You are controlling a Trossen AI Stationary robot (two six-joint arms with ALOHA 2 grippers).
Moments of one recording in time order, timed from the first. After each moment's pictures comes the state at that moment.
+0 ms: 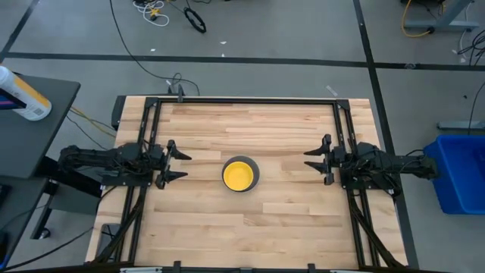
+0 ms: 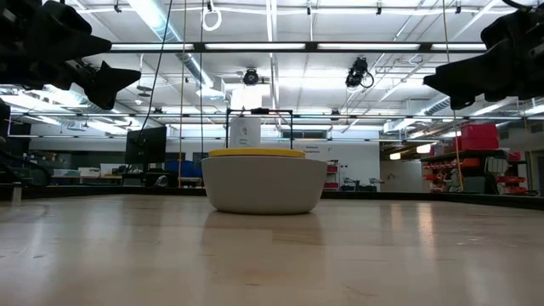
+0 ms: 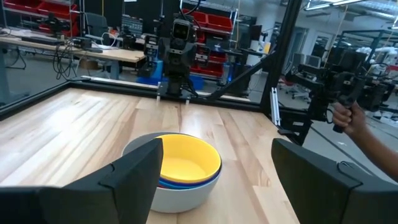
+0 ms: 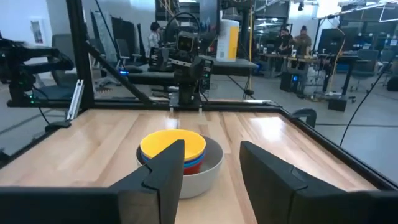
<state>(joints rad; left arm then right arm) -0.09 0.00 0.01 0.02 -0.01 -0.18 0.00 0.00 0.01 0.02 0.03 -0.04</state>
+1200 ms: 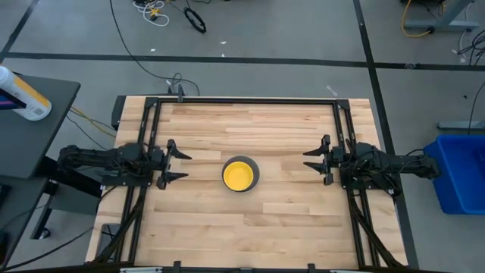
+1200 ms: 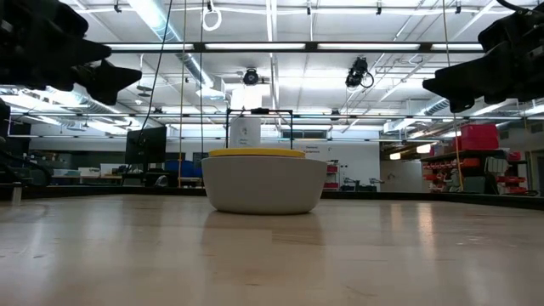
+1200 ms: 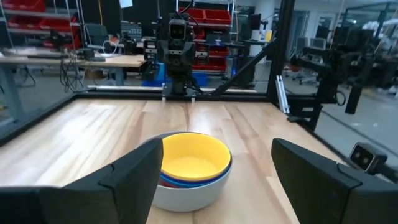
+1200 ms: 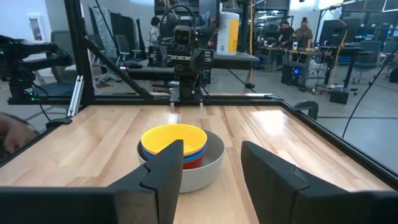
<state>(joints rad) -0.09 0.02 0.01 0.02 -0.01 -0.06 0.00 0.03 0.01 0.02 0.02 -0.02</state>
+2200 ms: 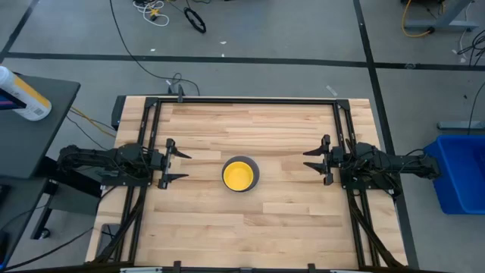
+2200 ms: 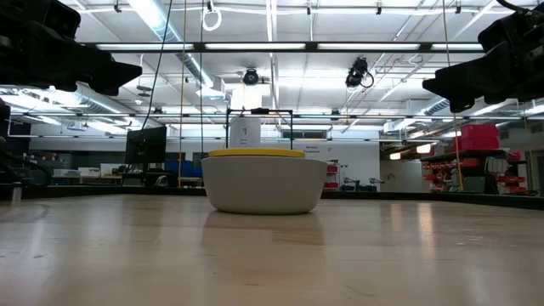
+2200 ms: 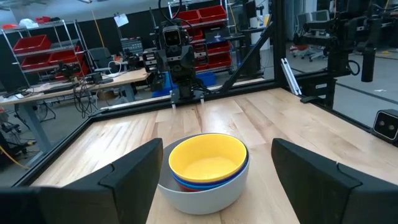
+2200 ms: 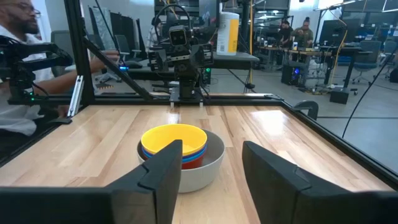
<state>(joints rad) -0.09 0.02 0.01 0.02 -0.01 0.15 0.00 0.03 0.01 0.02 0.02 -0.02</state>
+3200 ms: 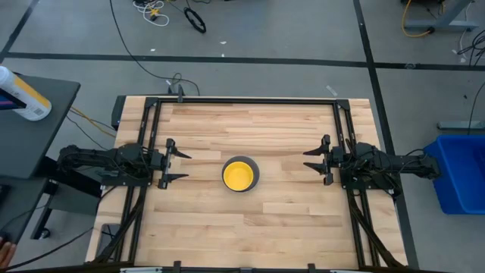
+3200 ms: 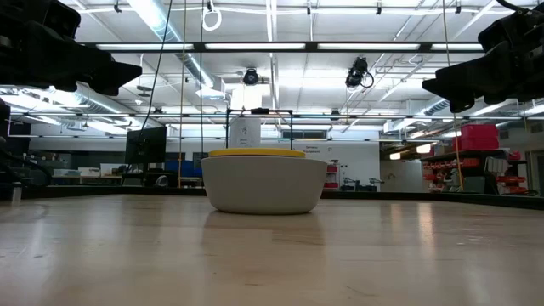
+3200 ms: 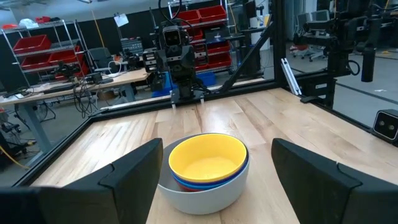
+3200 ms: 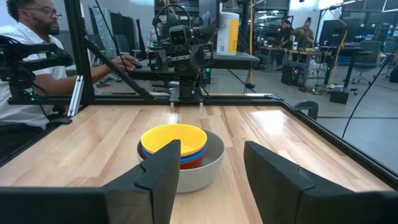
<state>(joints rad) -0.09 0.02 0.01 0.02 -0.01 0.15 0.00 0.03 0.01 0.02 0.02 -0.02</state>
